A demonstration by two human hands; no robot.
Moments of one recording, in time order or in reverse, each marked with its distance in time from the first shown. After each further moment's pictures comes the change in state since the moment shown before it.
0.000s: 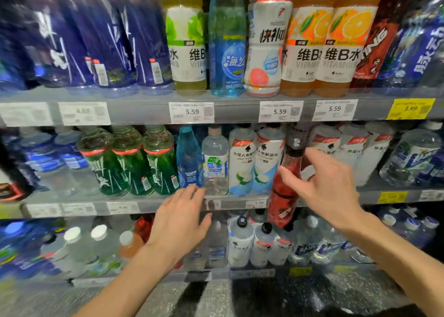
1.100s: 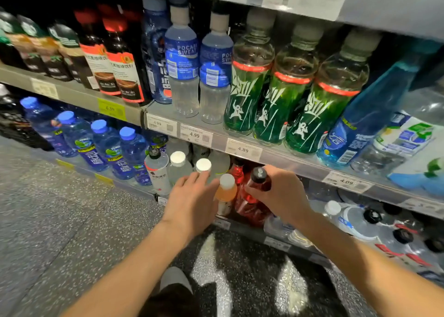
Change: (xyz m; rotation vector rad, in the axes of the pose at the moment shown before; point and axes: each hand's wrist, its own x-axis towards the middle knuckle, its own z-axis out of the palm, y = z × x) left_hand -0.116 -0.224 0.087 0.044 -0.184 -0.284; right_hand -0.078 -0.166 0.319 0.095 -0.588 -0.221
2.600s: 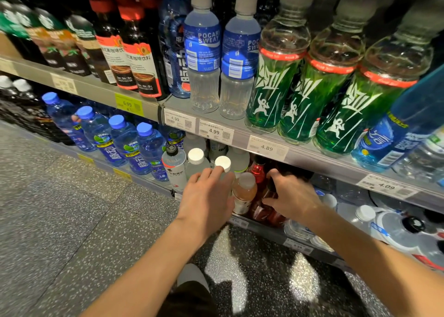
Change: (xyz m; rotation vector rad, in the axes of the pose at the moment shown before) left_hand 0.005 -0.015 0.005 -0.049 0.080 -0.030; right_hand 0.016 -0.012 0.025 -0.206 -0.529 0.140
